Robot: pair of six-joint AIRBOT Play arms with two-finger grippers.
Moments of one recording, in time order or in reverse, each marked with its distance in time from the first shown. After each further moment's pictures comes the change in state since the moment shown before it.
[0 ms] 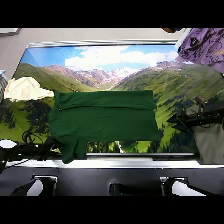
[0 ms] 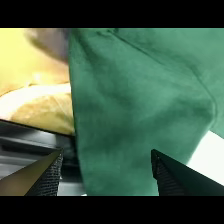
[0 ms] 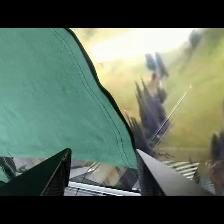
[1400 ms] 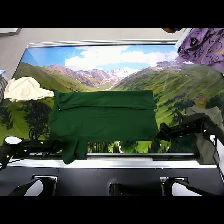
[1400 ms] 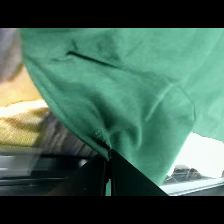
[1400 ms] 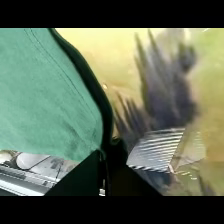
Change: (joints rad) left arm -0.055 -0.111 0.020 -0.132 0.043 0.063; right arm 0.166 0.001 -0.251 -0.018 0.161 0.020
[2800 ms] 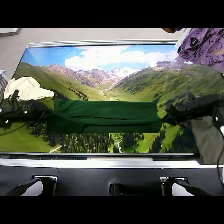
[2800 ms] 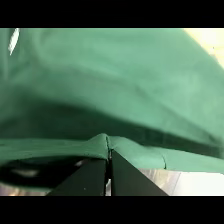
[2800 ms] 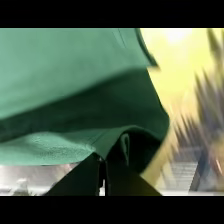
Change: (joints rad) left arm -0.080 -0.153 0.573 0.076 -0.008 -0.085; right arm 0.064 0.048 0.309 -0.040 -0.084 0.291
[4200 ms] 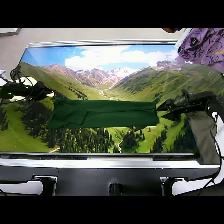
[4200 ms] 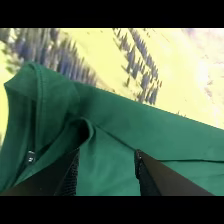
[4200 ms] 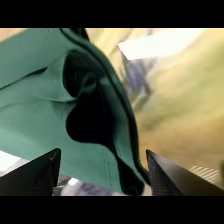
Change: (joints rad) left arm -0.023 -0.383 0.508 0.137 -0.002 -0.003; right arm -0.108 -0.372 0.171 0.222 0.000 -0.343
